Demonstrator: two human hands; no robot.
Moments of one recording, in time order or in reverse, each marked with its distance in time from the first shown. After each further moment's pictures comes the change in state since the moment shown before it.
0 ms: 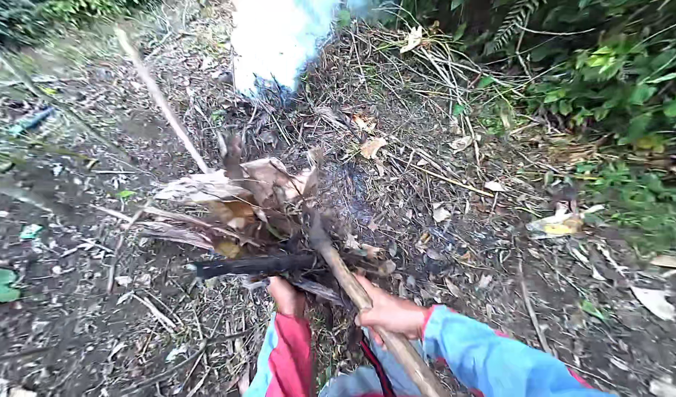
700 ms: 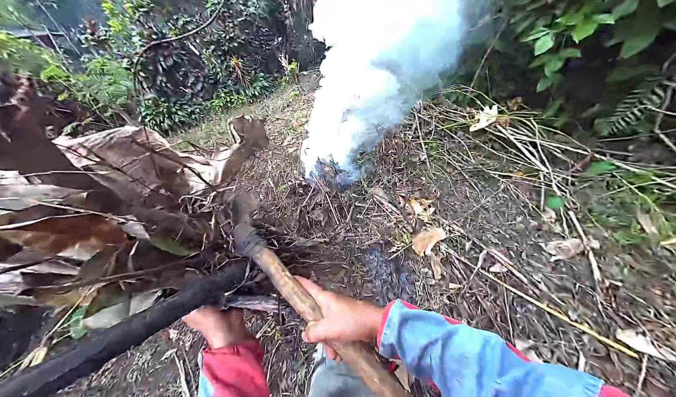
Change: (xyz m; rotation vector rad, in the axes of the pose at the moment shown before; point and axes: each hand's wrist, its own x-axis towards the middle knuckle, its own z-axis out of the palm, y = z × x) left_hand 0.141 0.252 0.297 -0.239 0.117 0.788; right_hand 0.109 -0.395 -0.185 -0.334 -0.441 -0.388
